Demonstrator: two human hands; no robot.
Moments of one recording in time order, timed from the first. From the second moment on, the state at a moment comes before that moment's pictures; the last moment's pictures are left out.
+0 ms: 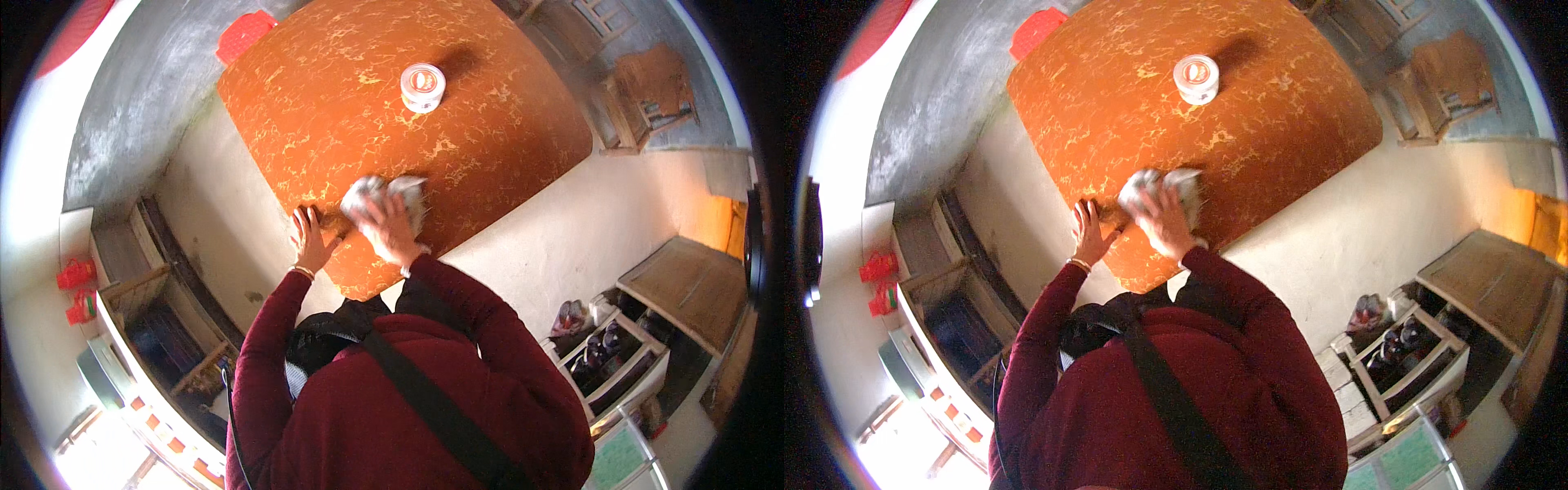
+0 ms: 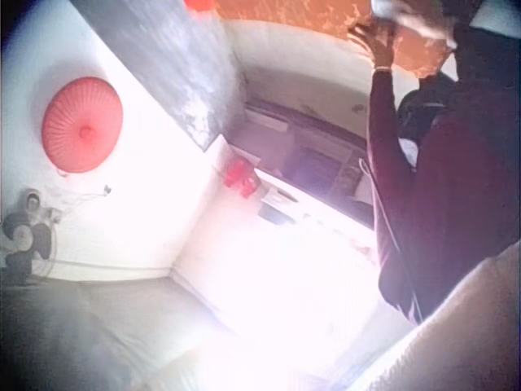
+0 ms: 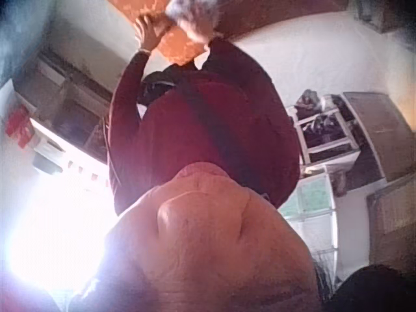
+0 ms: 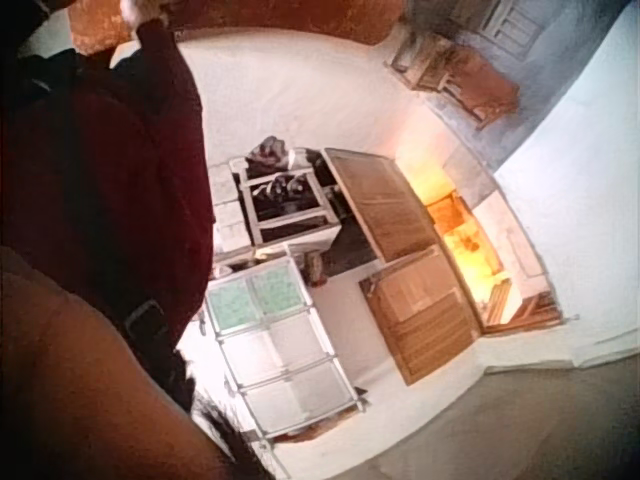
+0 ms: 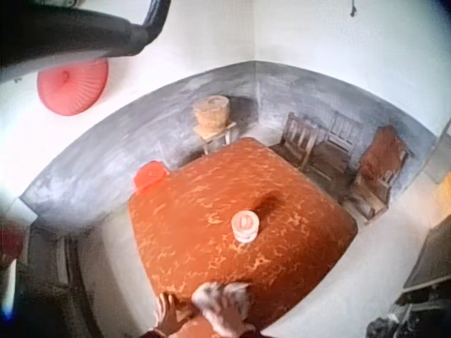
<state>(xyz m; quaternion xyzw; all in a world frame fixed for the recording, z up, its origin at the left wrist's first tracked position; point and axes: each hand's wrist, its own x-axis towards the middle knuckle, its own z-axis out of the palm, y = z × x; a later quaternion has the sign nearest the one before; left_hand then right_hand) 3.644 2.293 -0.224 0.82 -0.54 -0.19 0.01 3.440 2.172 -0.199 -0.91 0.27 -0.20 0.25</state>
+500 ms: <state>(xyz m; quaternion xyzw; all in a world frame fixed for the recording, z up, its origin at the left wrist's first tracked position) 3.646 2.292 -0.227 0.81 -0.54 -0.20 0.09 3.357 2.055 -0.244 -0.81 0.57 -0.13 0.01</state>
